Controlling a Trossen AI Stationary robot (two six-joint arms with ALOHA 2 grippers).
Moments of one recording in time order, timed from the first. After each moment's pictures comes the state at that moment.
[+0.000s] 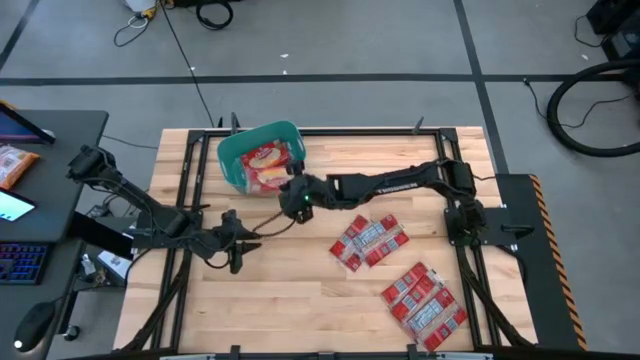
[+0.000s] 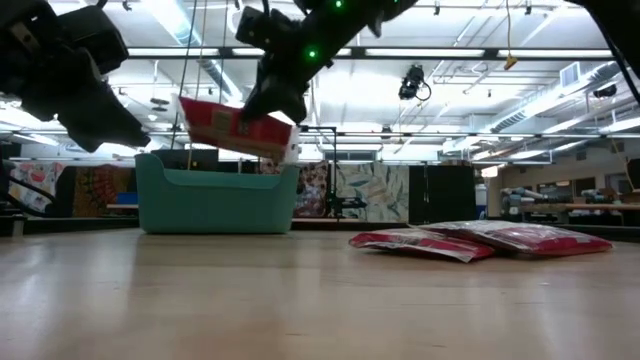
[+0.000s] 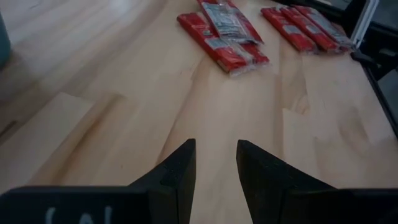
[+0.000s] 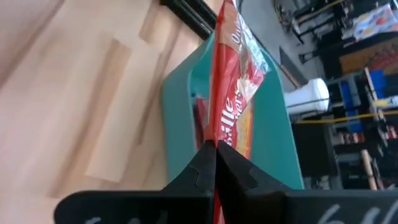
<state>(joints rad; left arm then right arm) -0.58 0.88 0.27 0.03 -0.61 -0.67 0.00 2.04 1.65 -0.19 0.43 -0.71</state>
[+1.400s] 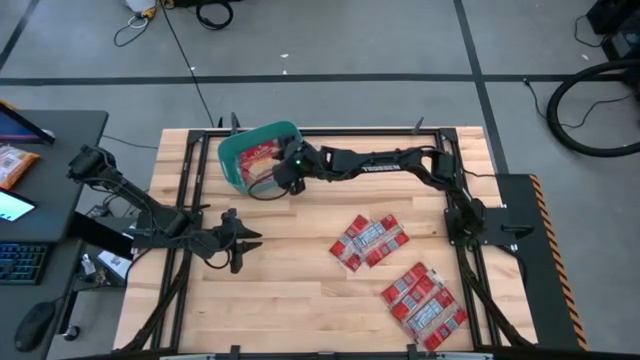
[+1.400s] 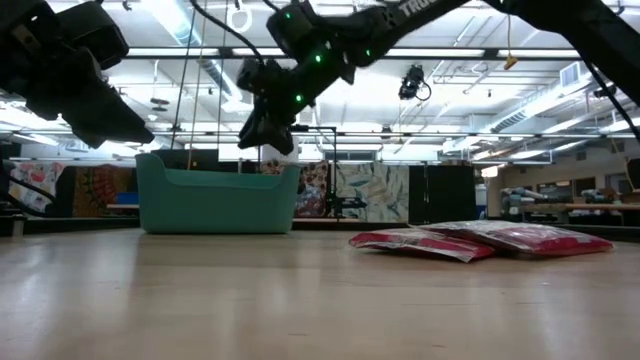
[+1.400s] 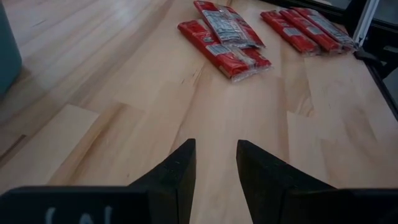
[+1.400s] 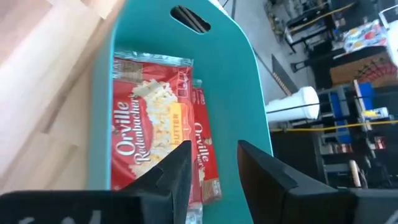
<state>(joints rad) -0.58 0.88 0.27 0.05 -0.63 -0.61 -0.20 2.17 1.77 -0.10 0.26 -0.88</state>
